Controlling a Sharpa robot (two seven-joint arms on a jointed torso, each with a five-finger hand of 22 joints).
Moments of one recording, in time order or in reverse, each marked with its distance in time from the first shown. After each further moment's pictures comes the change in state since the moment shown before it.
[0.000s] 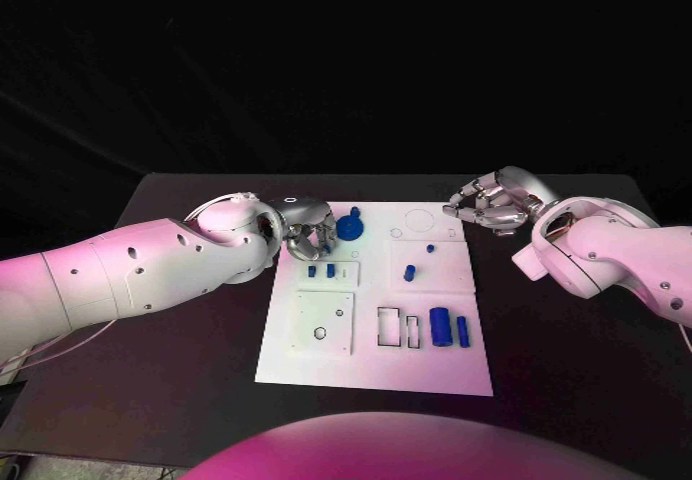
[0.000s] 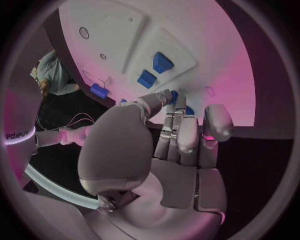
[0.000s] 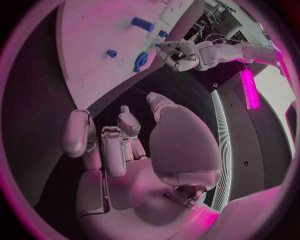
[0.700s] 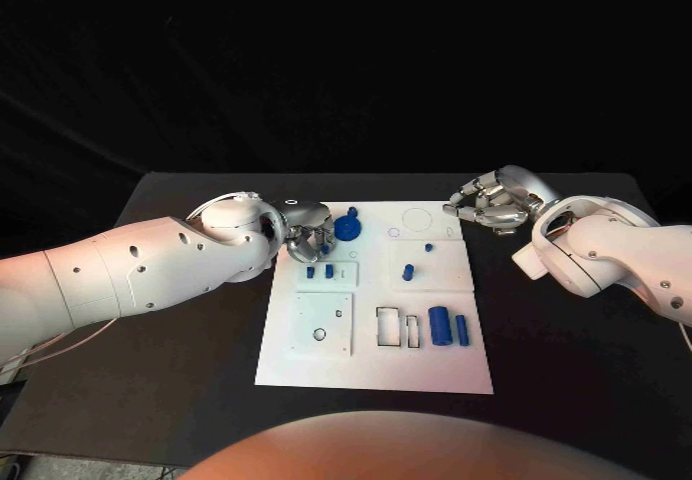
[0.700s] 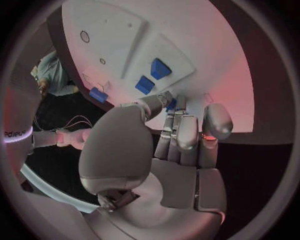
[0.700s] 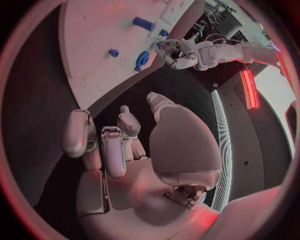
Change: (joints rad) left arm 0.001 0.007 0.000 -0.003 -0.001 0.067 -0.035; left_hand -0.022 -0.015 0.000 0.000 -0.023 -0.023 0.001 -0.018 -0.015 -0.027 0.008 0.000 -0.003 -0.018 0.004 -0.004 -0.023 0.000 -0.013 0.005 -0.008 0.000; right arm 0.000 -0.001 0.000 0.000 0.000 0.000 0.000; right_hand 0.000 0.000 0.000 0.000 0.000 0.000 0.000 0.000 0.000 0.000 0.000 0.000 0.000 0.000 0.000 0.000 0.000 0.000 0.000 0.000 0.000 0.000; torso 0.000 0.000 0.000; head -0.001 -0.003
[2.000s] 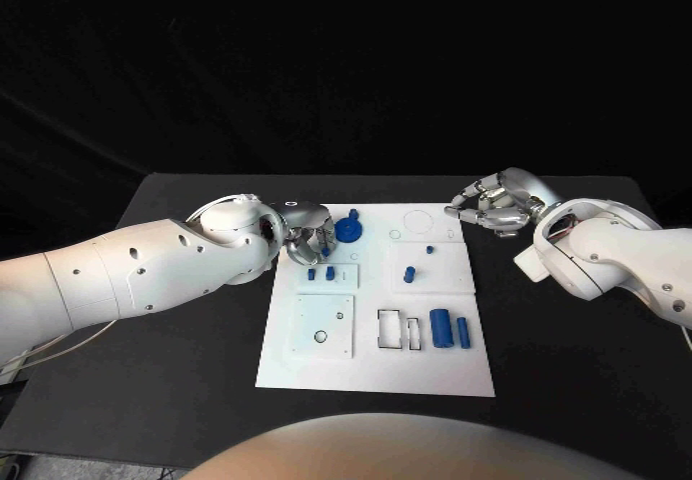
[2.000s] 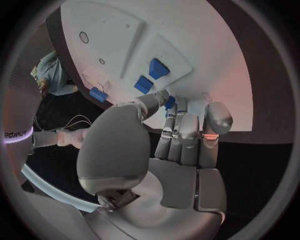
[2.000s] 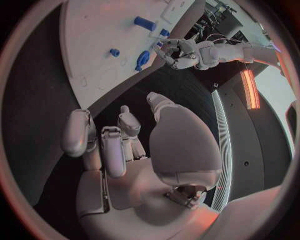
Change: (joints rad) left arm -0.002 -0.008 -0.001 0.004 0.000 -0.019 0.005; left_hand -0.034 -0.034 0.000 0.014 0.000 -0.052 -0.005 -0.031 -0.026 -0.129 0.043 -0.006 -0.006 -0.055 0.041 -0.016 -0.070 0.000 -0.036 0.029 -0.040 0.000; right arm -0.001 0.001 0.000 -0.003 0.000 -0.001 0.000; right_hand 0.000 0.000 0.000 0.000 0.000 0.000 0.000 0.004 0.001 0.000 0.000 0.000 -0.005 0.000 0.000 0.000 0.000 0.000 -0.004 -0.004 -0.004 0.000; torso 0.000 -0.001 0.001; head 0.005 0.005
